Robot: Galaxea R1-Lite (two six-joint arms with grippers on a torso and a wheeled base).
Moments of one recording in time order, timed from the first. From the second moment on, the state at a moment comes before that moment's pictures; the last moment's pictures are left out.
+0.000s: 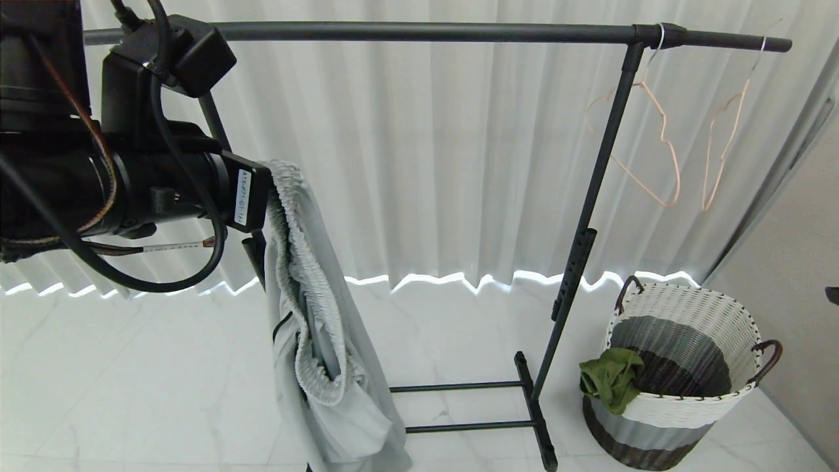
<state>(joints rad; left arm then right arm) -0.42 1.42 -1.23 0.09 0.13 0.26 0.30 1.07 -1.12 0.55 -0.42 -0.17</state>
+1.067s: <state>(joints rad) -0.43 1.40 -1.19 0.09 0.13 0.26 0.29 1.10 -1.10 0.46 -0.40 -0.09</state>
